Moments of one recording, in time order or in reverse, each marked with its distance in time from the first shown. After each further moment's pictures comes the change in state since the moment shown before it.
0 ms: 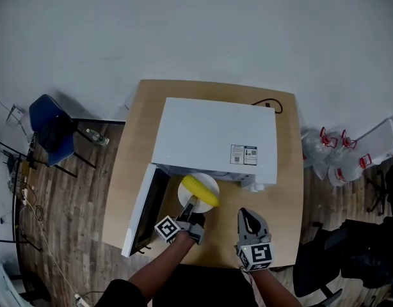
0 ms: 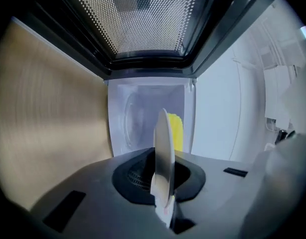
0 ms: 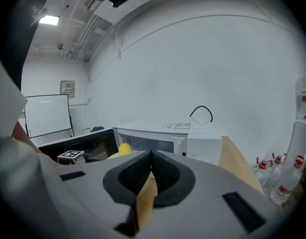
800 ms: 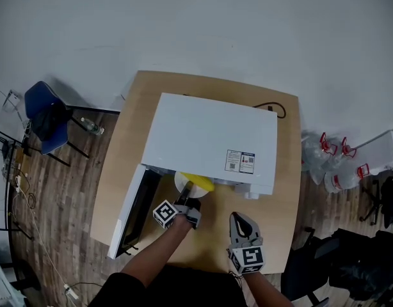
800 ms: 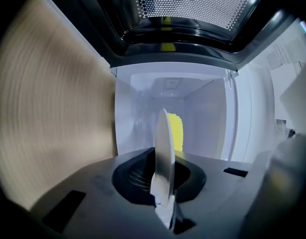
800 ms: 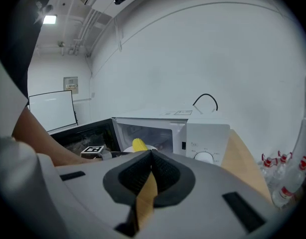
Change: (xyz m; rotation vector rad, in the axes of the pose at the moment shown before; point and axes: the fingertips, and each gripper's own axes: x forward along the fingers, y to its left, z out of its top) left arm 0.062 0.060 0.020 -0.006 -0.078 0.072; right arm 0.019 -0.013 -0.032 0.000 0.109 0.061
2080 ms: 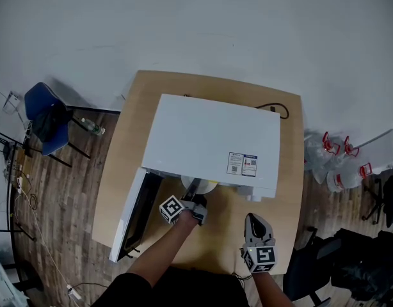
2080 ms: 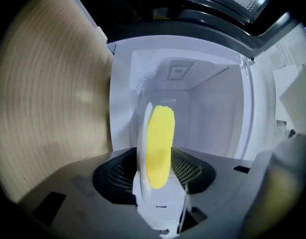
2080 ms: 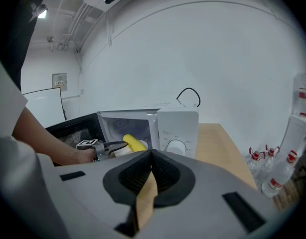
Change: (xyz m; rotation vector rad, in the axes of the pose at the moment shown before) left arm 0.031 0.008 -0.010 -0.014 0.052 -0.005; right arm -0.009 -0.052 -0.020 0.033 0.029 -0.109
